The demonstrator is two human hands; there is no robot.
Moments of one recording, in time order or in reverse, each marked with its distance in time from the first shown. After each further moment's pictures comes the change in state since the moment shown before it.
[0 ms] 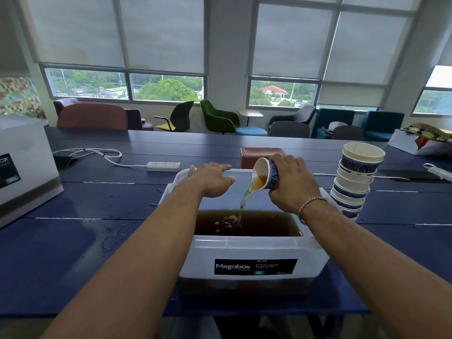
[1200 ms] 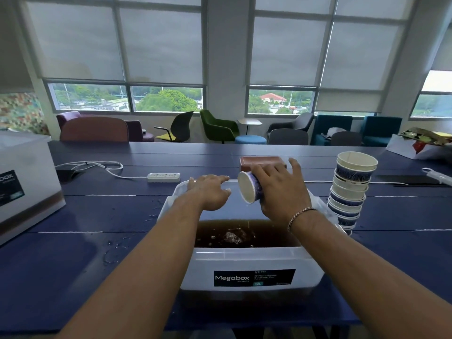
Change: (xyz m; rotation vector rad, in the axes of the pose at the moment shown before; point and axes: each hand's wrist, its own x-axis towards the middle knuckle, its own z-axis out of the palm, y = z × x) left_hand -0.004 0.002 -0.002 0.036 -0.006 0.028; right_hand -0.001 -0.013 -0.001 -0.289 0.160 -0.265
